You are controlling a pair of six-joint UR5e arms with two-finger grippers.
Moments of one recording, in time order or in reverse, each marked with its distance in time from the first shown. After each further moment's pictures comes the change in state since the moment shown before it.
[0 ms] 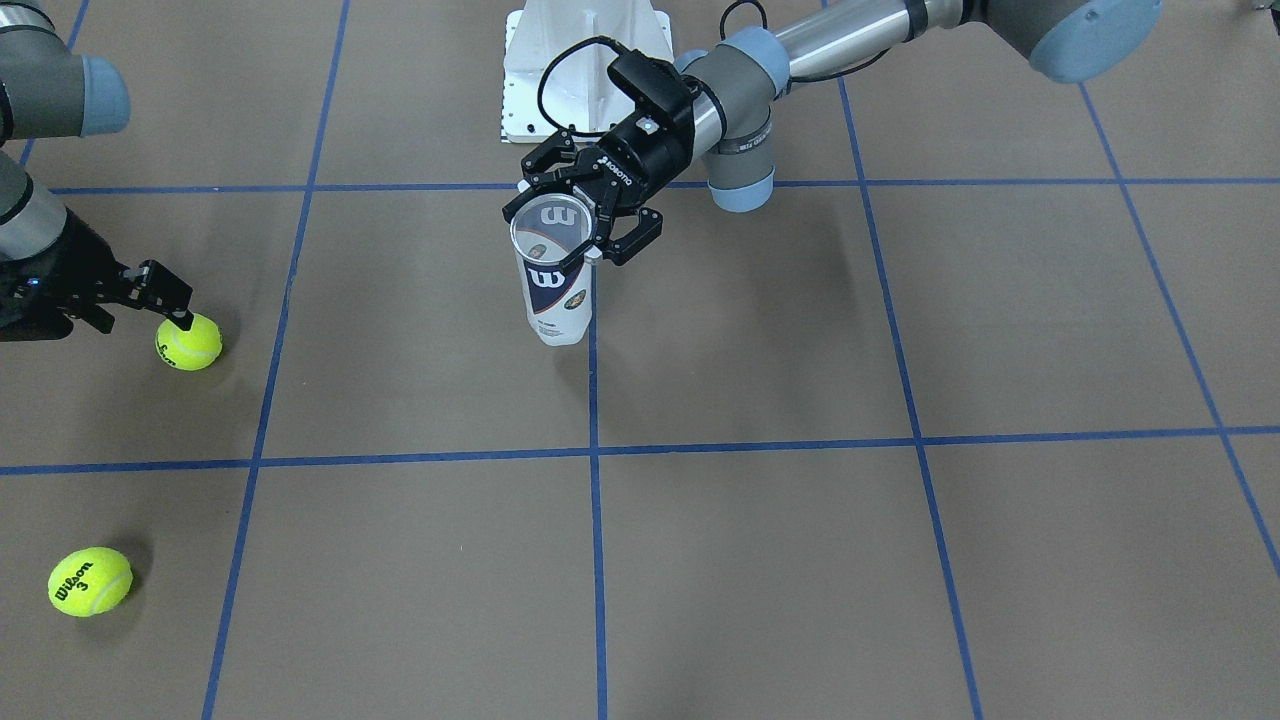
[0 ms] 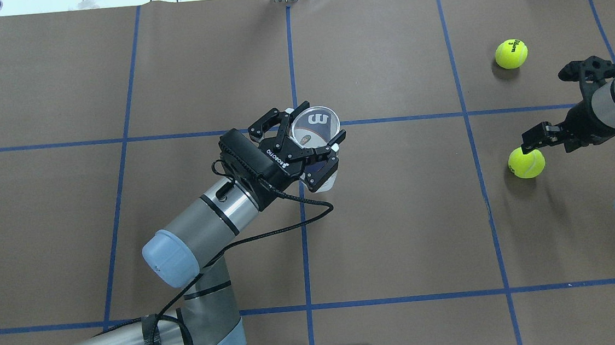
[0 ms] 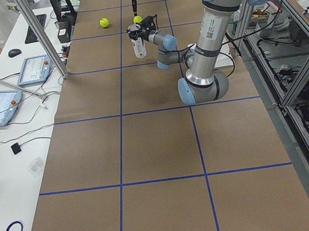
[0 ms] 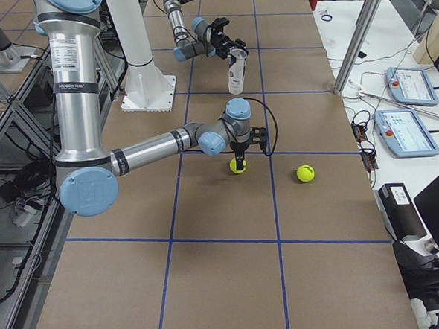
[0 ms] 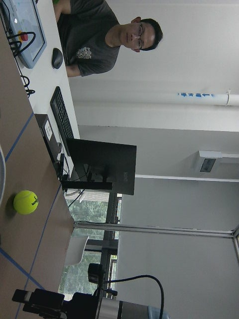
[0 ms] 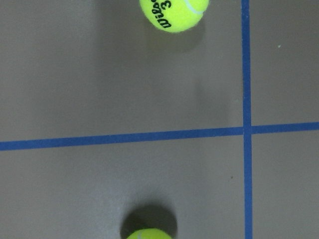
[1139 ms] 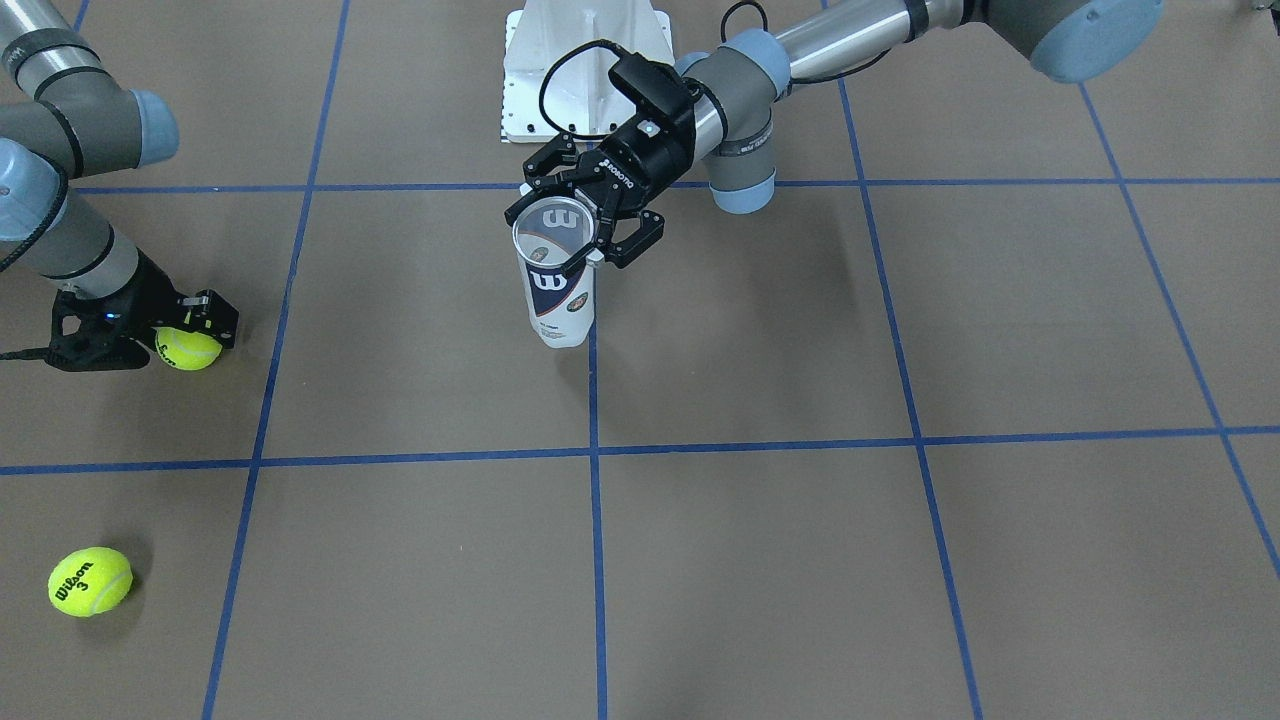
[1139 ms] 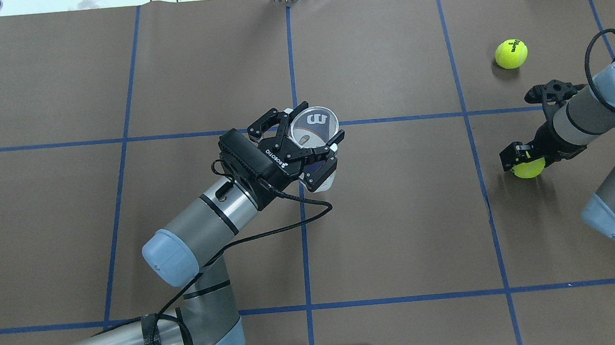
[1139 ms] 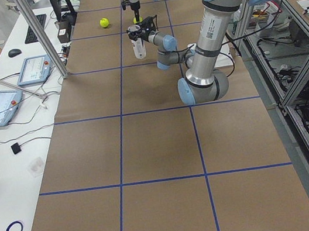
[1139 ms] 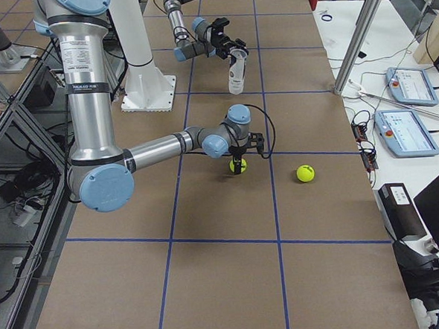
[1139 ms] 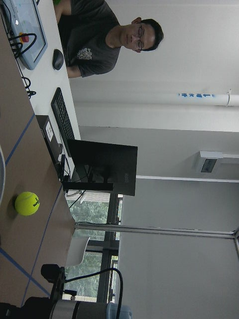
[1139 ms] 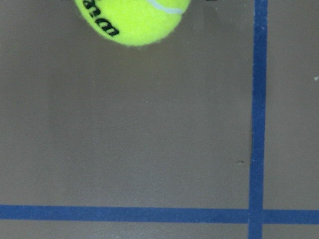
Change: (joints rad) left arm -0.002 0.001 0.009 -0.003 0.000 0.000; right arm -0.075 0.064 -0.120 0.003 -0.038 -0.001
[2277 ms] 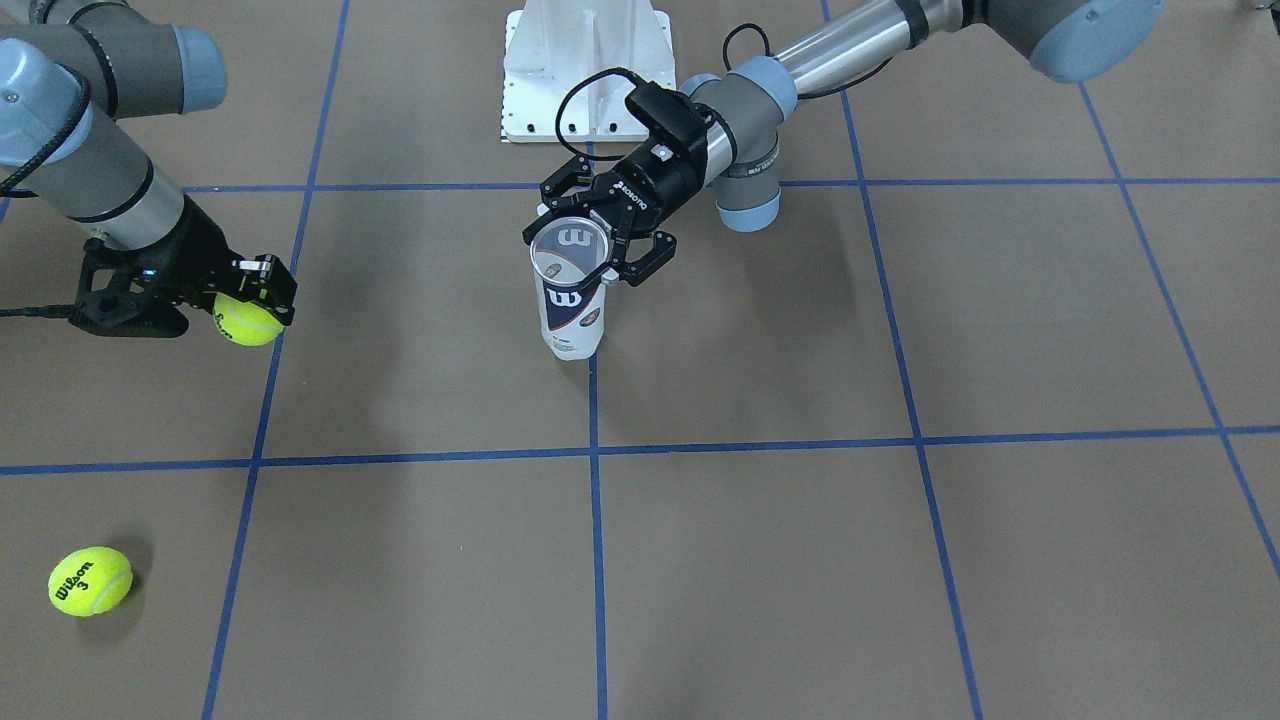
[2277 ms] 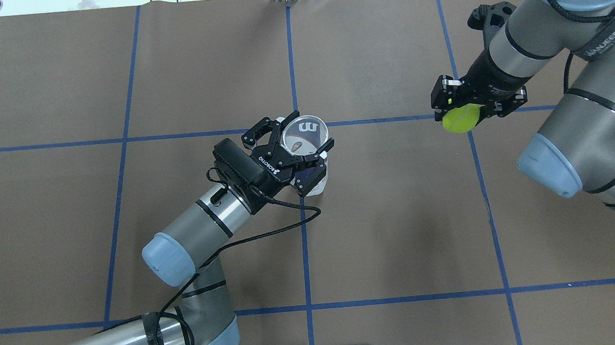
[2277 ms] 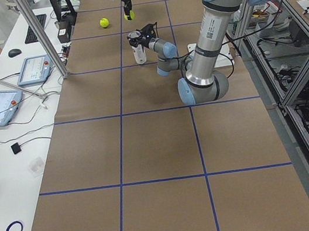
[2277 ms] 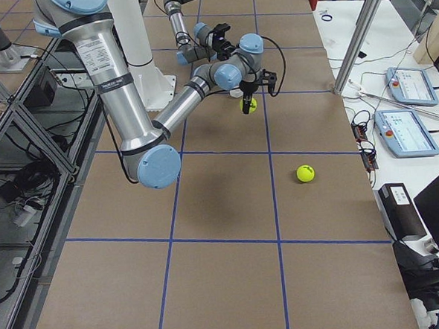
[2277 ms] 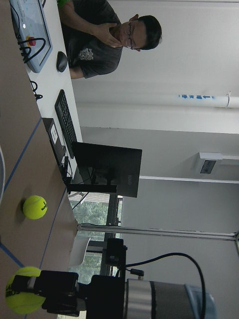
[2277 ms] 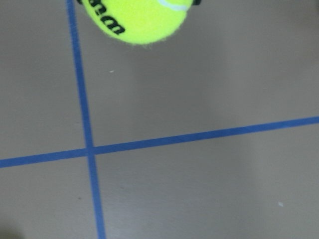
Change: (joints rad) left arm 0.001 0.000 0.095 -0.104 0.000 0.002; right arm 0.039 0.361 0.241 -0.474 0.075 0.248
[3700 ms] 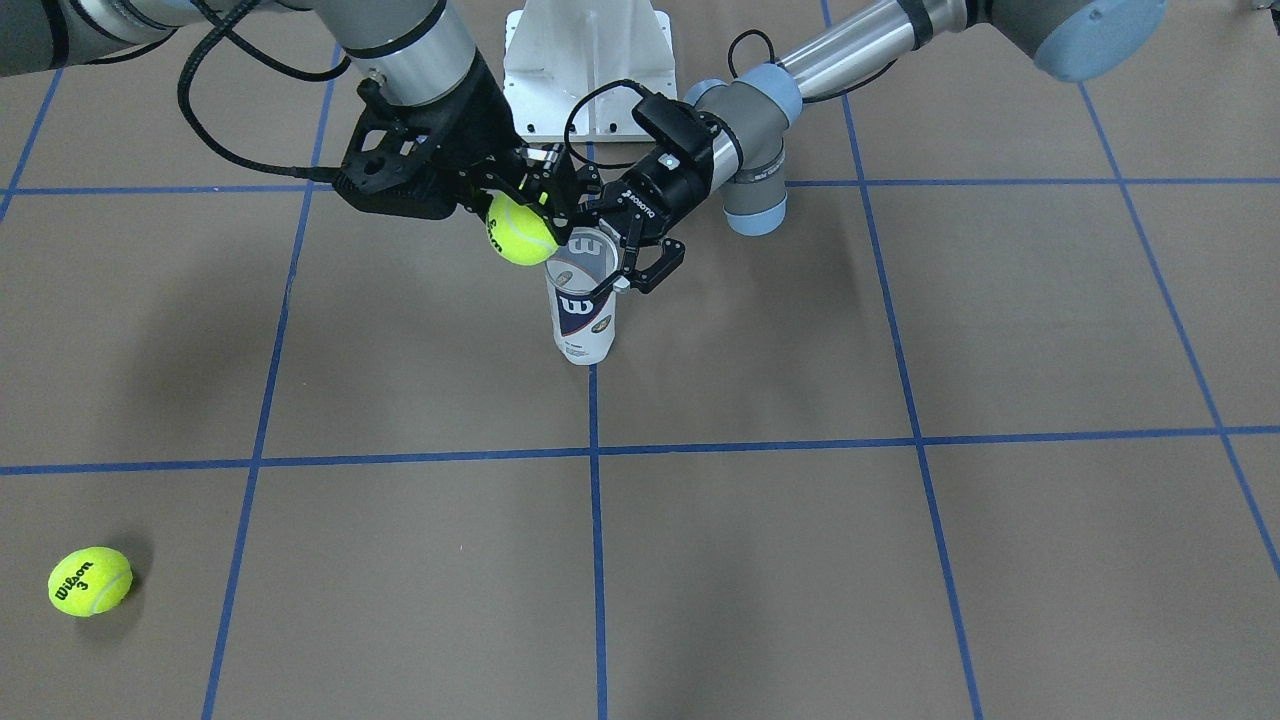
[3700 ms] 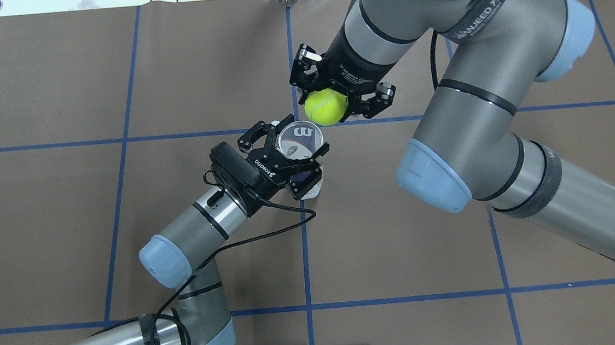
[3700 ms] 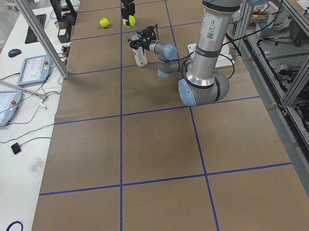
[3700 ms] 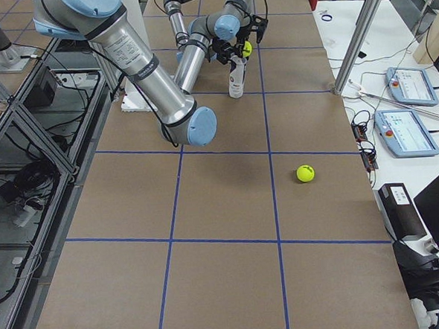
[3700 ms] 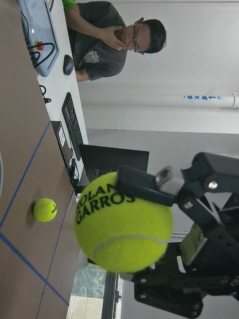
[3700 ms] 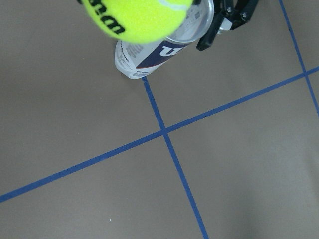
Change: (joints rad) left arm 0.002 0.013 0.004 -0.006 0.001 0.000; right arm -0.147 0.376 -0.075 -0.013 -0.081 0.431
